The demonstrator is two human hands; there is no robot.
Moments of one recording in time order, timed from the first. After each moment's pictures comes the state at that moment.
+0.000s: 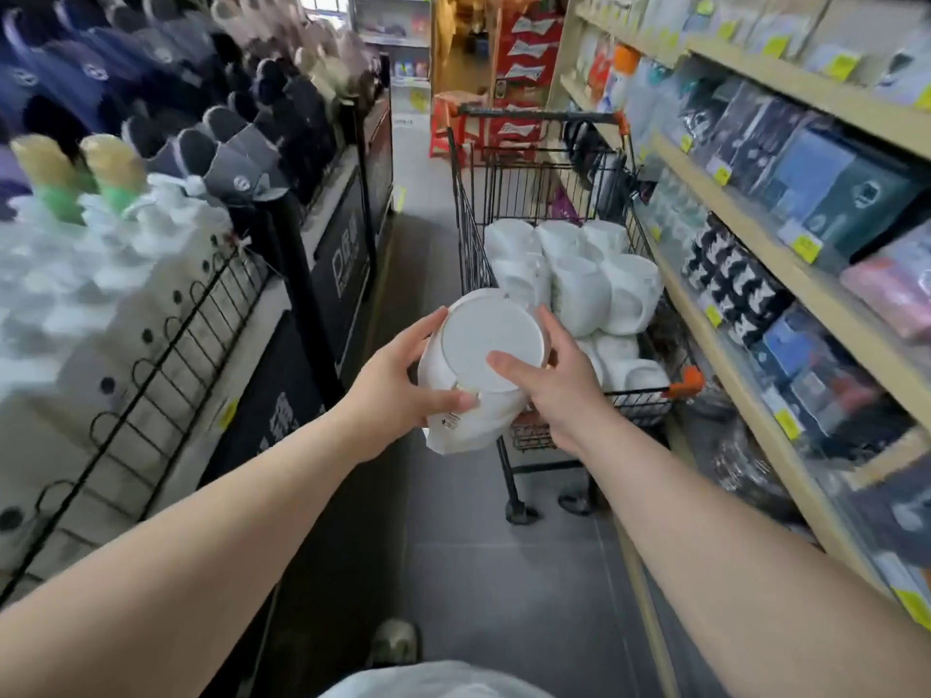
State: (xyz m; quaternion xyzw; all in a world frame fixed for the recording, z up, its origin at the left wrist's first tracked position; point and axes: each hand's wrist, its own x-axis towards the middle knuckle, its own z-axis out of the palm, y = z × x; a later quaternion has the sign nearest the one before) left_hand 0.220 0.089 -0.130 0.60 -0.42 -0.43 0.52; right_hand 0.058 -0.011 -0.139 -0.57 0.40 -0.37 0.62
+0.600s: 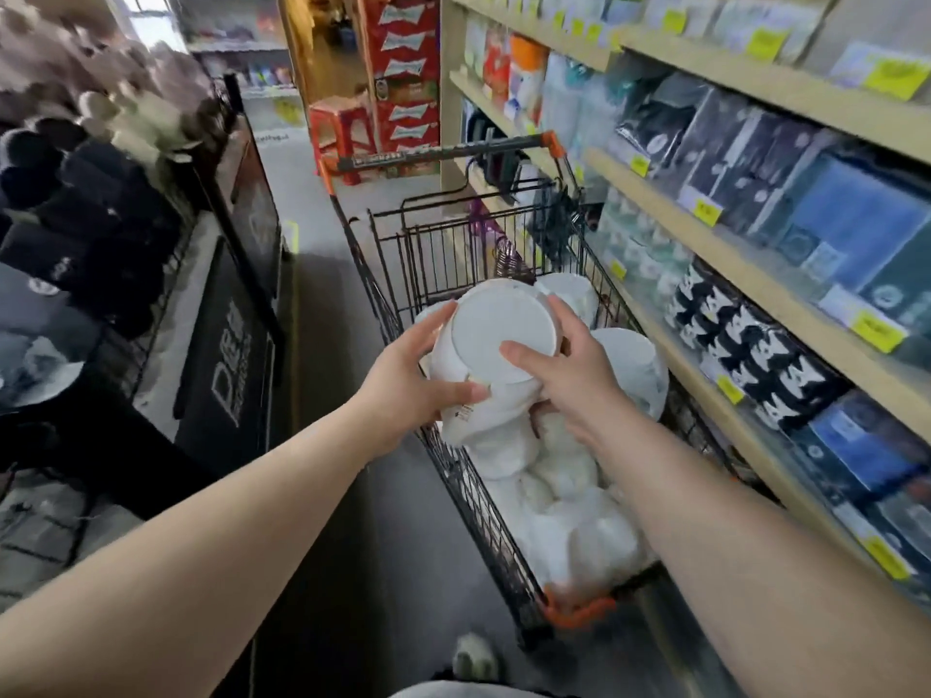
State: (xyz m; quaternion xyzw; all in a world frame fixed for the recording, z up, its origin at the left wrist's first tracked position) left_hand 0.344 -0.300 -0.130 0.55 -0.48 -0.51 0.46; right_hand 0.161 -0.351 -0.136 -0.52 0.50 -0.45 0.53
